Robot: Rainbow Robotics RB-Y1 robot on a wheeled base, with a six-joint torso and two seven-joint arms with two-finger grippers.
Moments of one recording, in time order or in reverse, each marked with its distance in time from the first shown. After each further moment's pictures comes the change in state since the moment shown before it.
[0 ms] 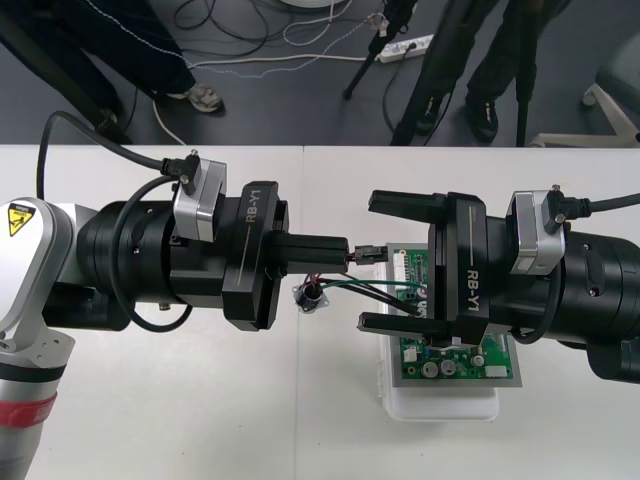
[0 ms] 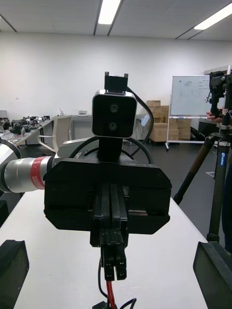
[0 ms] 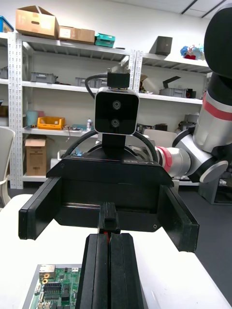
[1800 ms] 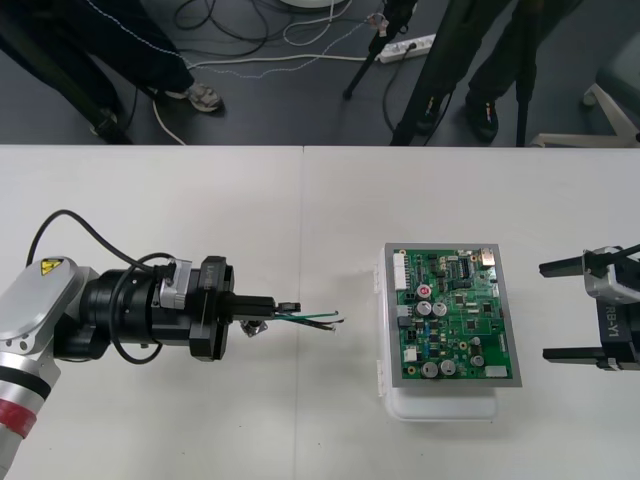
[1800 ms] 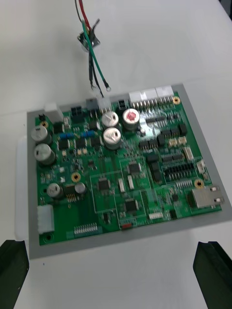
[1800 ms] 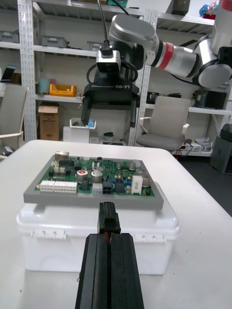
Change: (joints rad) right arm 0.122 -0.099 -0.501 0.093 0.620 -0.583 -0.268; left arm 0.003 0.086 -0.017 0.610 0.063 -0.202 -0.559
